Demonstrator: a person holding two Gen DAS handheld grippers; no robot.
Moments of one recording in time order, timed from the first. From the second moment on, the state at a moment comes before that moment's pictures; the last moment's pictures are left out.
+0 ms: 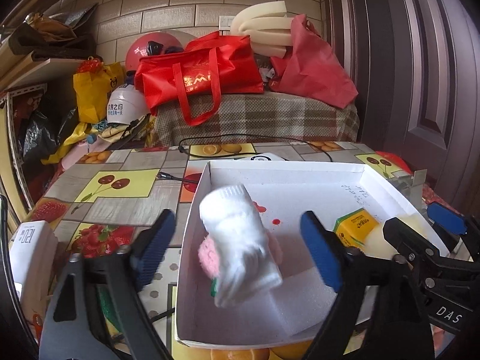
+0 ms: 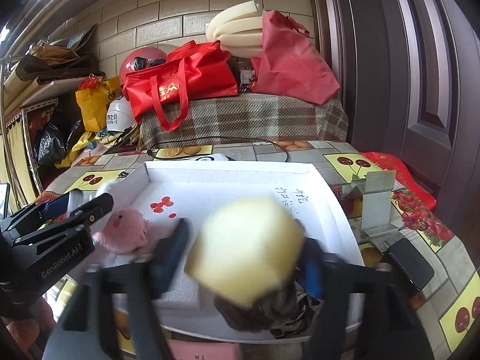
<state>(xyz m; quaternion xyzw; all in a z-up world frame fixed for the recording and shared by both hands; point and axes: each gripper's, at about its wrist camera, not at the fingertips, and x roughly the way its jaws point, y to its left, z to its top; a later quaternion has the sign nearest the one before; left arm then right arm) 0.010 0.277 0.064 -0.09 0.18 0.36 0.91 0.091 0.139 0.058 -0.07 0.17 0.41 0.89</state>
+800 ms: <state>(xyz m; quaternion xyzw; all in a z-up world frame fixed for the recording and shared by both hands) -0.030 0.237 0.069 -0.05 0.15 0.33 0.93 0.042 0.085 0.061 -0.05 0.12 0.42 0.90</state>
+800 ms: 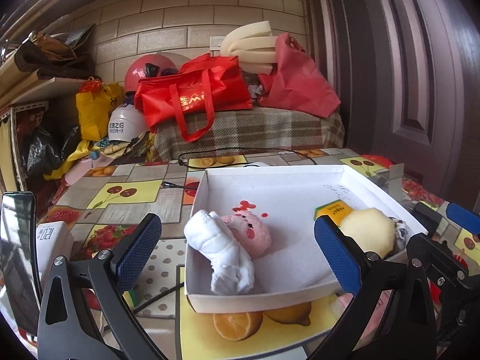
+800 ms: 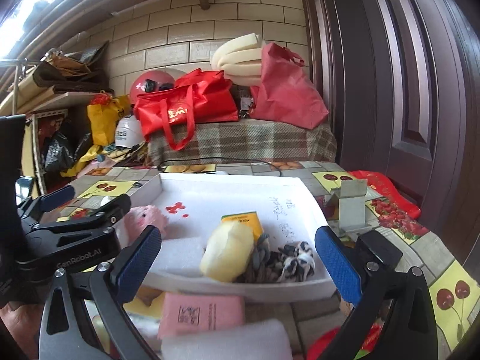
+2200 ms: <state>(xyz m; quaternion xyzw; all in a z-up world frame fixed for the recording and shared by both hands) 0.007 0.073 0.017 0.29 0.30 0.11 0.90 0.105 -0.016 0.026 -0.08 0.32 0.41 0.85</state>
